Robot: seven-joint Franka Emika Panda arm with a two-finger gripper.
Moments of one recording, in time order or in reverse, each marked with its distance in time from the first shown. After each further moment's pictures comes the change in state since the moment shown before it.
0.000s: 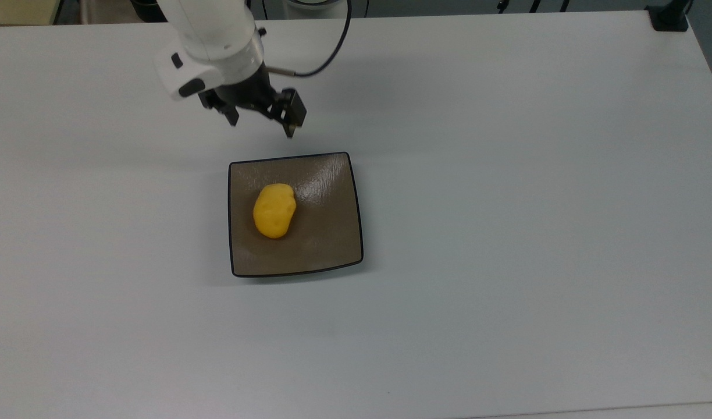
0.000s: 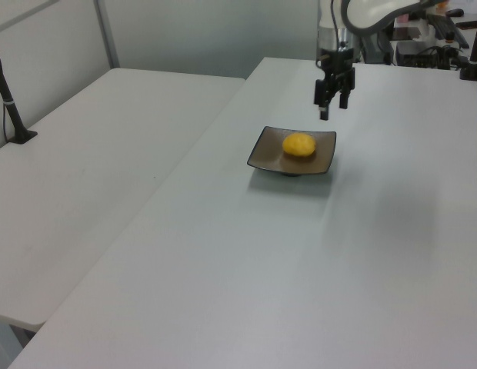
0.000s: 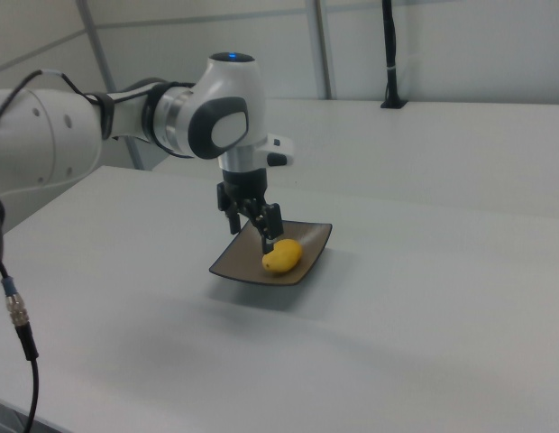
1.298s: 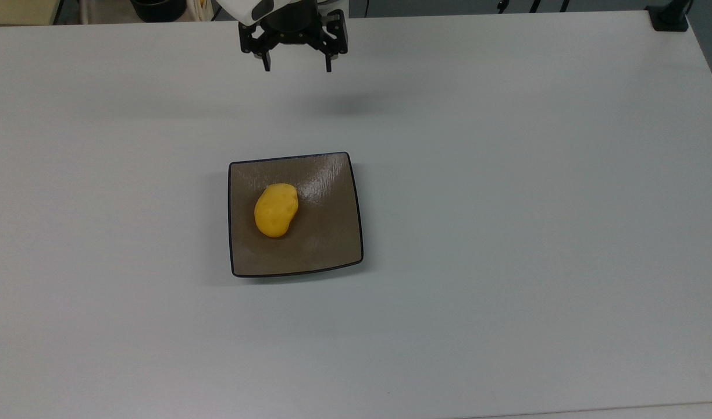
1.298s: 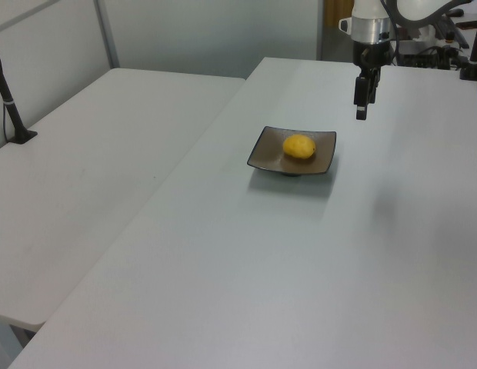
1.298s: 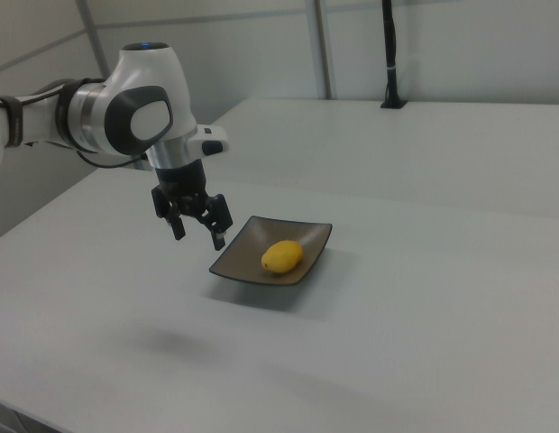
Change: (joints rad) arm 0.169 -0.288 -0.068 -0.273 -0.047 0.026 -0.133
